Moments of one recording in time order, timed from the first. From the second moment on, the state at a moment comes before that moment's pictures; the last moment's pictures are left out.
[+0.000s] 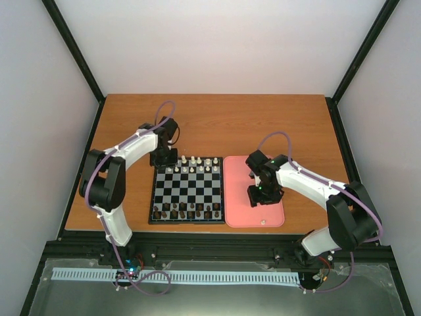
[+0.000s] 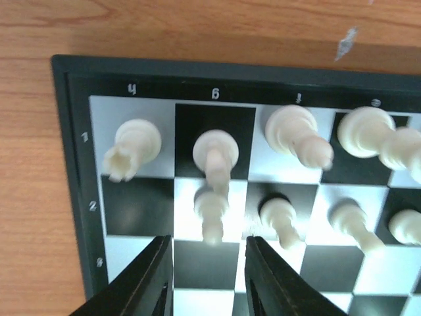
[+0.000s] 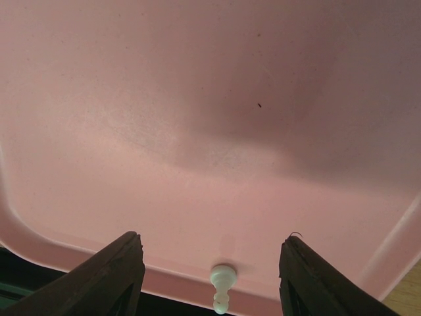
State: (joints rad) left arm -0.34 1.84 1.30 -0.93 -0.03 -0.45; right arm 0.59 1.46 0.90 -0.99 -0.12 0.38
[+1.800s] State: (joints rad) left arm -0.34 1.45 1.24 -1.09 0.04 -0.42; right arm 0.71 1.39 0.70 -0.97 -0.11 0.58
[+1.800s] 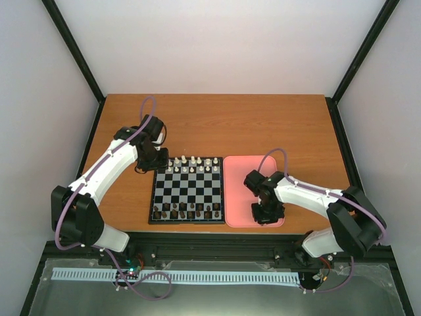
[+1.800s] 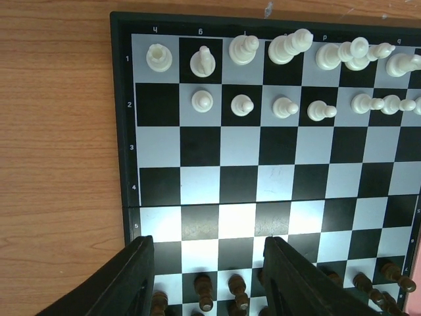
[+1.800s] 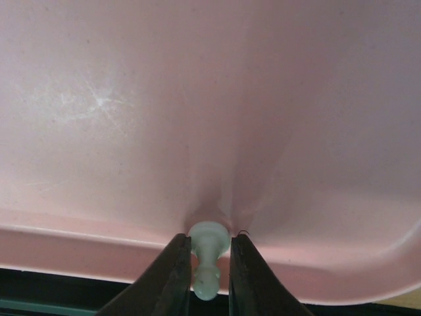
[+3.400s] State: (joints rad) left arm 0.10 1.25 1.02 -1.03 0.25 -0.47; right arm 0.98 2.49 2.36 -1.33 -0.25 0.34
